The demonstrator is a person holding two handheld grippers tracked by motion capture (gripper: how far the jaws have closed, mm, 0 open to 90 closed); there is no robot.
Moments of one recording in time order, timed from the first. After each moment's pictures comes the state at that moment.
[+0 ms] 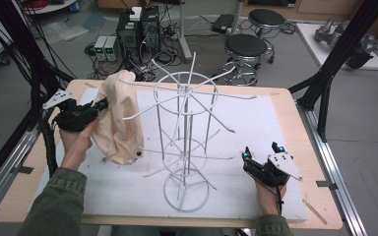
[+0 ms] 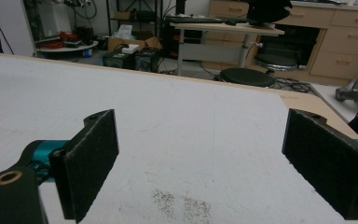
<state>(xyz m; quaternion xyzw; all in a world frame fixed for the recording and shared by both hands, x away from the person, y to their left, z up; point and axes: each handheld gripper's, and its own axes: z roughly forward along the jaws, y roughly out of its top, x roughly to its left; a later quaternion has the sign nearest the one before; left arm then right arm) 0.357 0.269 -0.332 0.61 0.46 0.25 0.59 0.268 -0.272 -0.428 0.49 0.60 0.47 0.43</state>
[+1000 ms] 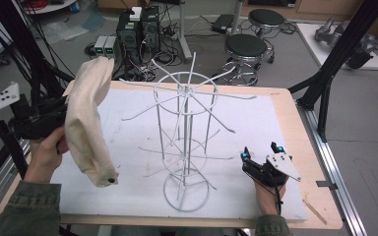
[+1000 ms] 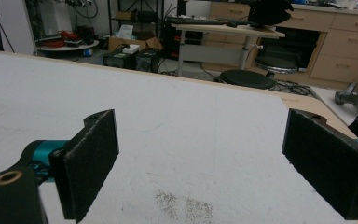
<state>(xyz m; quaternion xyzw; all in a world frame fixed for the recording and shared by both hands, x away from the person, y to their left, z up) 0.287 0.284 -0.250 0.59 0.28 0.20 0.73 0.267 -0.269 -0.428 0.48 0.60 0.47 0.44</state>
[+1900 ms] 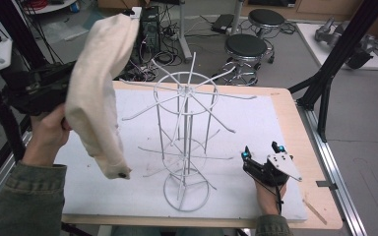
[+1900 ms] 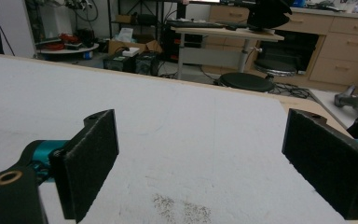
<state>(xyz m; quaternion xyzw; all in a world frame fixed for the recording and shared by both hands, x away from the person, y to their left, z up) 0.275 0.220 -0.159 0.61 0.16 0.21 0.75 0.267 -0.271 -0.427 0.48 0.59 0.47 0.44</state>
